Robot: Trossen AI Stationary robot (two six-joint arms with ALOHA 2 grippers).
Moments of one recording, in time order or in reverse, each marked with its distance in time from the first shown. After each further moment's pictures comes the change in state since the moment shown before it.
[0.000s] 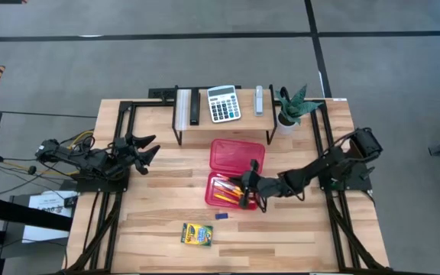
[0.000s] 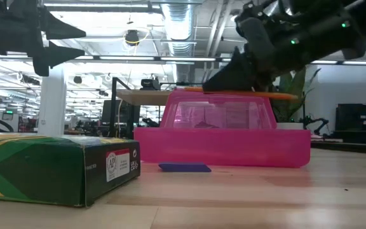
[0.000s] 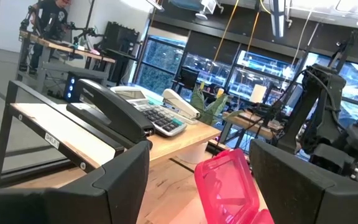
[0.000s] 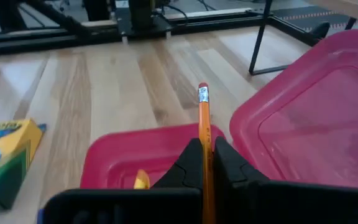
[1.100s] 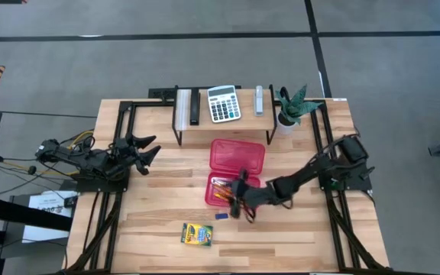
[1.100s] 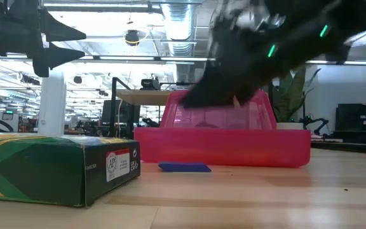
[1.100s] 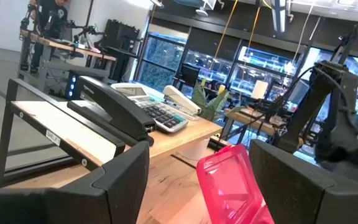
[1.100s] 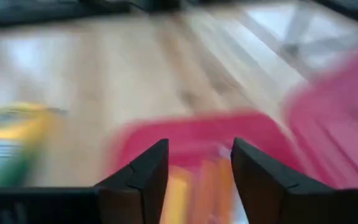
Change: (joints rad) left arm 0.000 0.000 0.000 -0.023 0.000 -0.001; right arm 0.036 0.158 0.174 -0.090 -0.055 0.038
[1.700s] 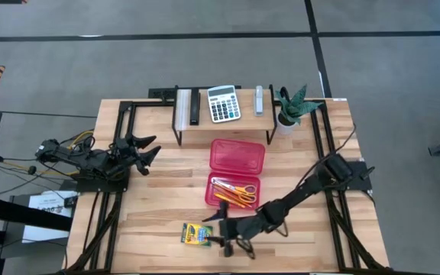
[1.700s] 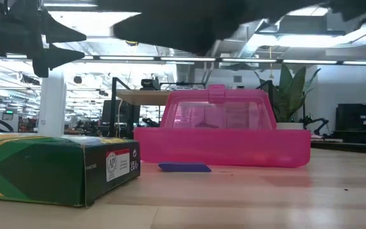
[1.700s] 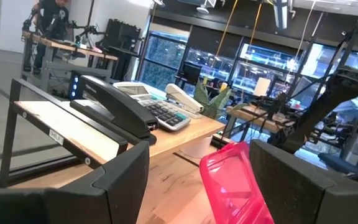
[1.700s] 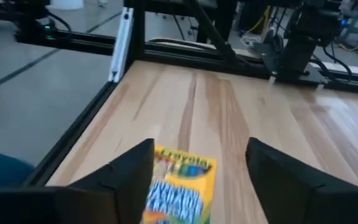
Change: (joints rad) left arm 0.000 0.000 0.000 -0.011 -0.006 0.009; right arm 0.169 0.218 0.341 0.064 -0.083 -0.267
